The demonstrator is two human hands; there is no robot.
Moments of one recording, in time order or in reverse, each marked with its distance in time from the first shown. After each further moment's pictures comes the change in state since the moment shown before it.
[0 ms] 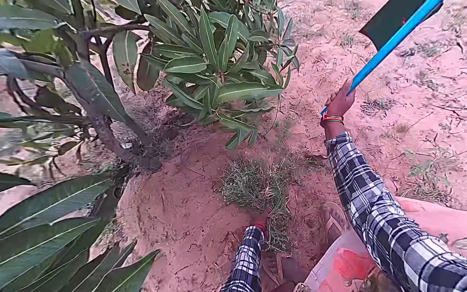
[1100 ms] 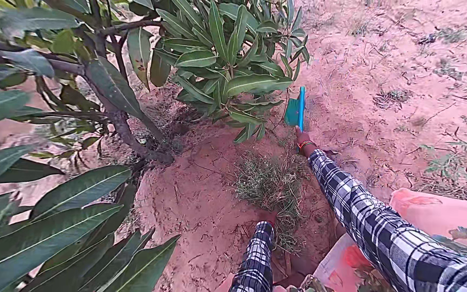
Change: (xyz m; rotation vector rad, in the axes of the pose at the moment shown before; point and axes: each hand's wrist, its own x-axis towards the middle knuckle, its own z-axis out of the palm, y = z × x) left_hand 0.003 -0.018 0.011 0.081 0.051 -0.054; right_hand -0.124 0.136 -0.019 -0.792 -0.592 0.626
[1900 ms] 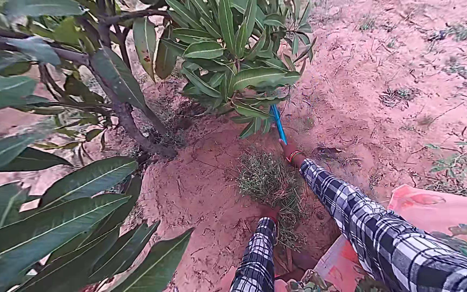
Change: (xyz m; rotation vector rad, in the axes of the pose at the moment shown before) left_hand 0.004 -0.001 0.003 -0.027 0.021 0.026; right_hand -0.068 -0.004 0.047 -0.366 -0.283 0.001
